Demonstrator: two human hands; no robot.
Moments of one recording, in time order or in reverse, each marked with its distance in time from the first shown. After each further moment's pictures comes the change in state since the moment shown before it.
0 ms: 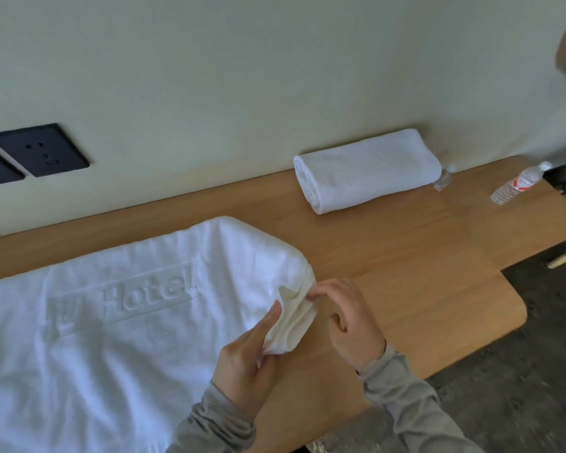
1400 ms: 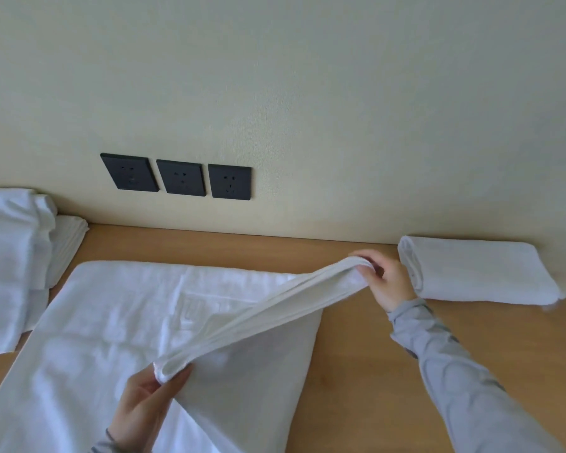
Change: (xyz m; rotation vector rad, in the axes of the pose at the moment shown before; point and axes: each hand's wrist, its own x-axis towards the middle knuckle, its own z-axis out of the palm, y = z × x) left_hand -0.098 -0.115 -0.179 -0.924 0.643 -0.602; right_hand 0.176 -0.082 0.062 0.170 -0.125 -0.069
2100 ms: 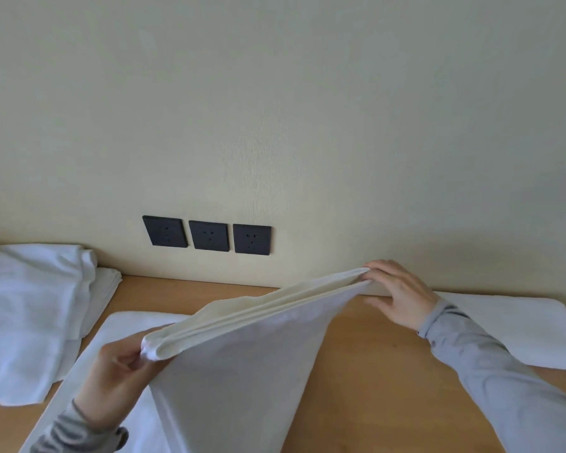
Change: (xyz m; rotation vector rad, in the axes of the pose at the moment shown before) left_hand 0.032 0.130 0.003 0.574 -0.108 0.526; right_hand 0.053 -0.054 -0.040 -0.722 -0.209 -0.574
